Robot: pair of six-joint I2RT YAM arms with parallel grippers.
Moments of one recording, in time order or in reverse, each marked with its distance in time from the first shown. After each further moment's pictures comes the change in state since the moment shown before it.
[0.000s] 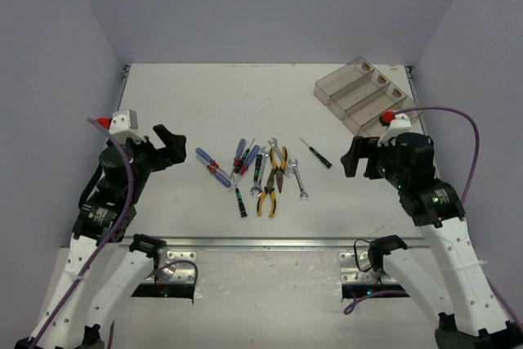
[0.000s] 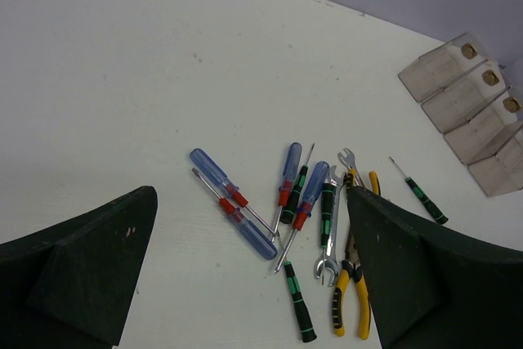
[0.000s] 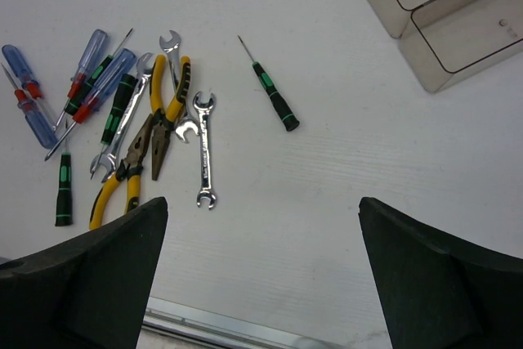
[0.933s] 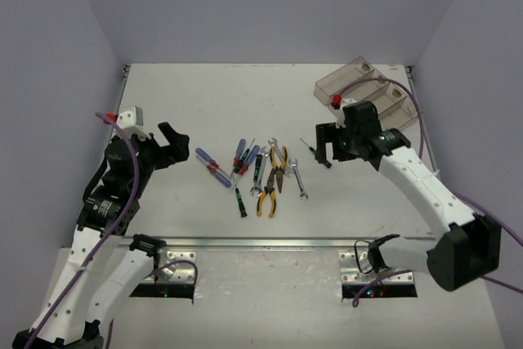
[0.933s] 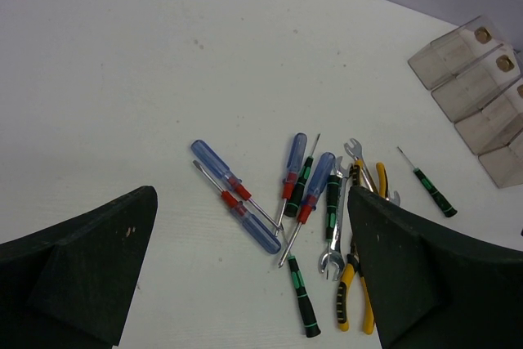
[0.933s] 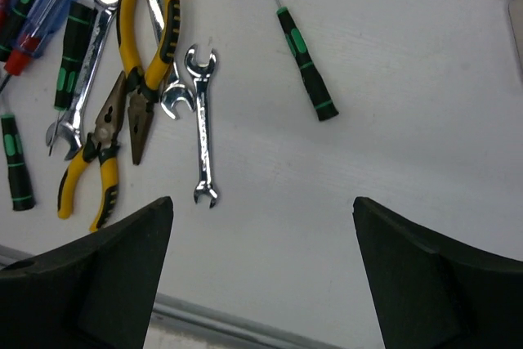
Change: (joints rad) left arm 0.000 0.050 -0.001 0.006 0.008 0.002; right arm 0.108 0.503 0.109 0.065 -0.004 0.026
